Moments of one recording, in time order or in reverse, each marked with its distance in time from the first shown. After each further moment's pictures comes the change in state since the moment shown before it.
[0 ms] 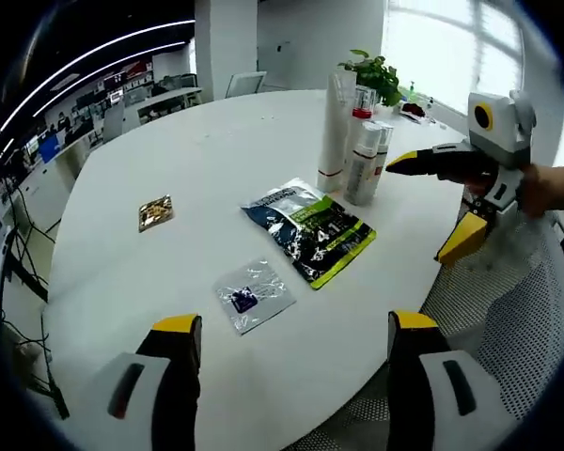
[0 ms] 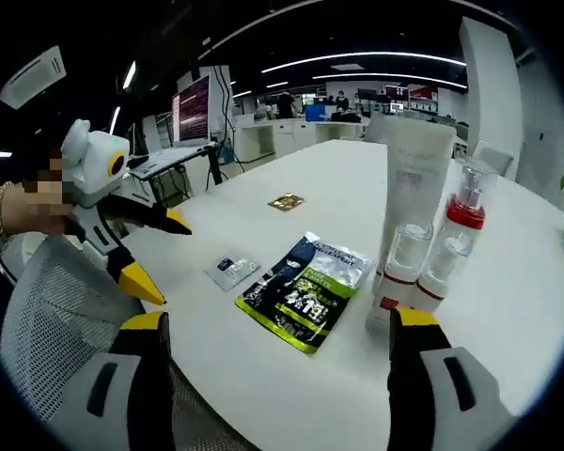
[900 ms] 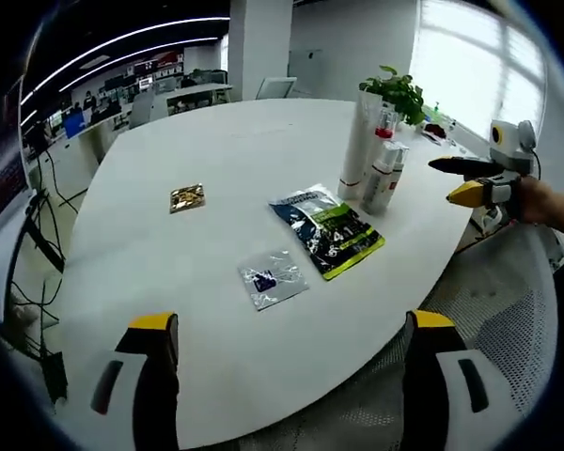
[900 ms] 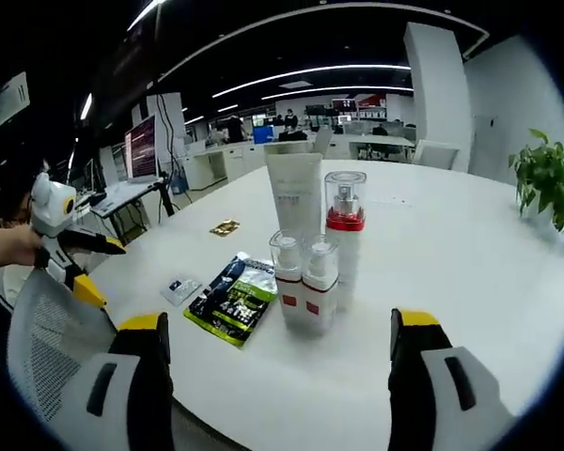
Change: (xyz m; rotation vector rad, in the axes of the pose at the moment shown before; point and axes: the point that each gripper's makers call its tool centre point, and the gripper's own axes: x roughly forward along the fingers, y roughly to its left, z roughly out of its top) left arm -0.031 0.016 -0.008 -0.118 -0.016 0.063; right arm -0.051 -0.066 0.007 0.101 -0.090 -0.185
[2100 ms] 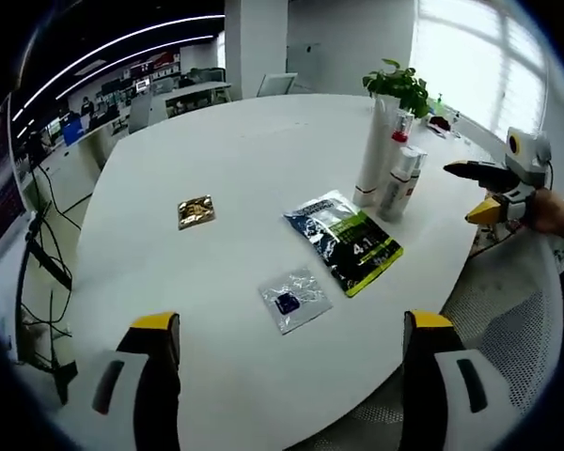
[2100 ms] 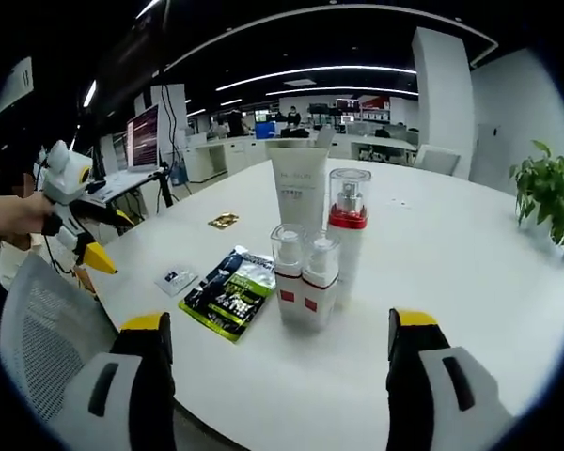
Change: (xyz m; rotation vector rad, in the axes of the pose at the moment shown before) left arm 0.017 0.024 0.032 0.048 0.022 0.020; right arm 0.000 -0.001 -0.005 -0.045 0.021 -0.017
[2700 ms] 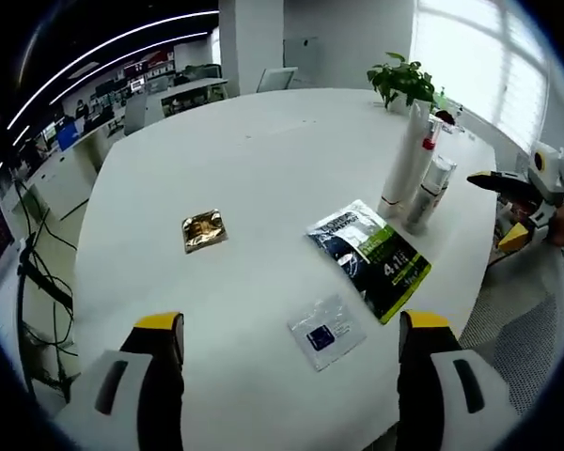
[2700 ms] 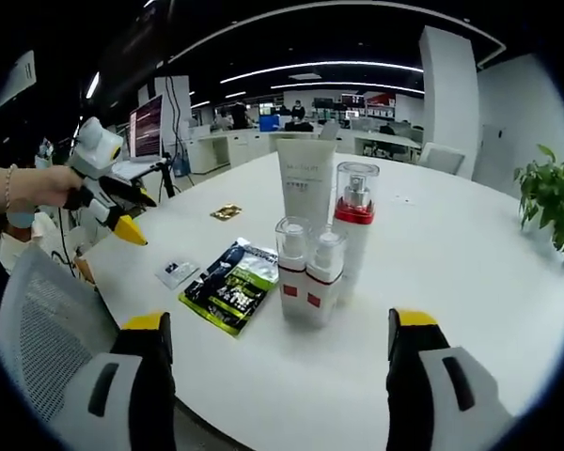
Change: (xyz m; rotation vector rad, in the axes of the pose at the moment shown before) left arm 0.035 0.031 0.030 0.034 0.039 -0.002; right arm 0.000 0.007 -0.004 -0.023 0.036 0.011
